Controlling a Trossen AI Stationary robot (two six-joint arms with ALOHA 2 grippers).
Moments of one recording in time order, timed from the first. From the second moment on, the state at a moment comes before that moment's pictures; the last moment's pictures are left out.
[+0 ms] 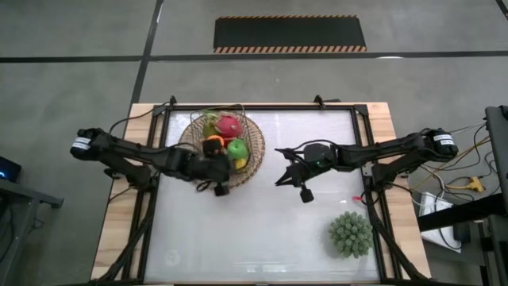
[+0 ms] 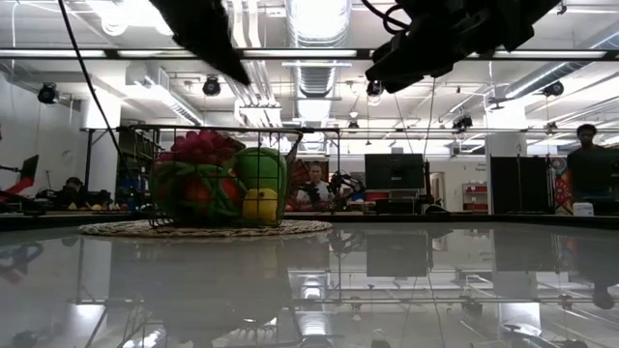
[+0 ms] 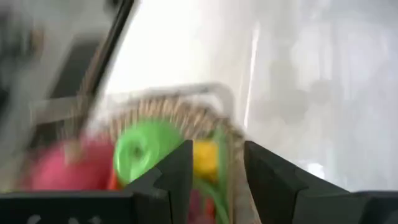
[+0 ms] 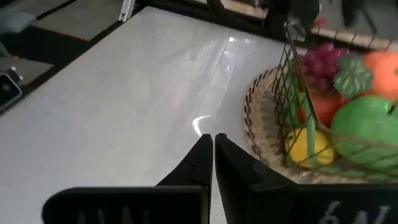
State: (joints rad) left arm -0.19 1.33 1.10 -0.64 -0.50 -0.15; right arm 0.01 1.33 0.77 0.08 -0.29 -0.25
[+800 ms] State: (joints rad) left arm -0.17 0.51 0.32 0.20 -0.22 0.42; right arm -0.40 1.28 0.44 0.77 -0.47 -0.31
